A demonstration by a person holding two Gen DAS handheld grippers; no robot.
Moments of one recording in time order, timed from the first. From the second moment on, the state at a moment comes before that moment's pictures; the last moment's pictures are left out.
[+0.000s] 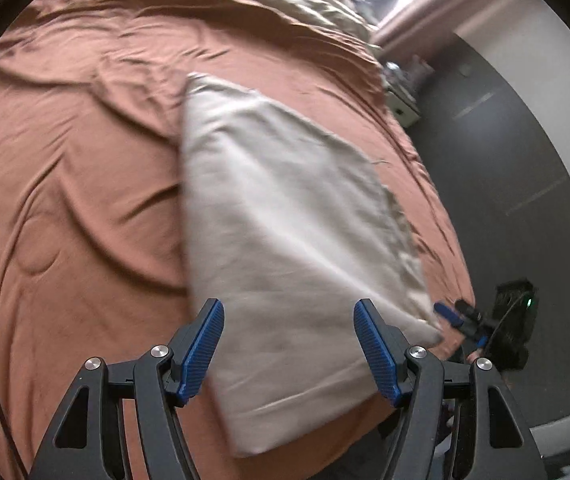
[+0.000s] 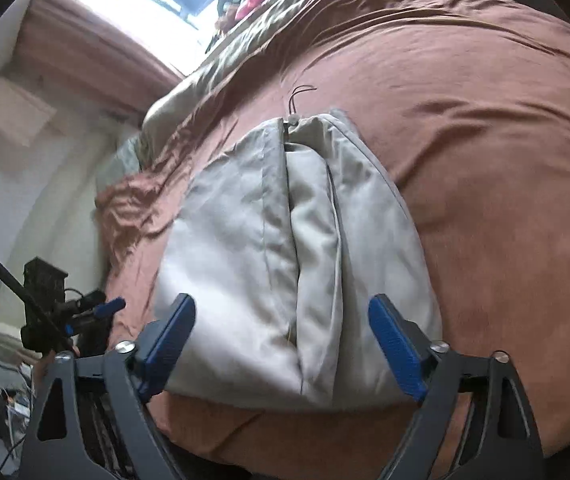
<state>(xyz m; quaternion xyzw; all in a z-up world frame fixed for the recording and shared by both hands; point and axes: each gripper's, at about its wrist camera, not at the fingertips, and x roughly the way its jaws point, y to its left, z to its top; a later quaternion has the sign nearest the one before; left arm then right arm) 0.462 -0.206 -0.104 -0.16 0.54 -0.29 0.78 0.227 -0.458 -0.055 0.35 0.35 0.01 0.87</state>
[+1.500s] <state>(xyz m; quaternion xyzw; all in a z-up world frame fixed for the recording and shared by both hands) 0.463 -0.272 -0.140 -0.13 0.56 -0.31 0.76 0.360 -0.477 -0.050 0.27 0.43 -0.03 0.86</state>
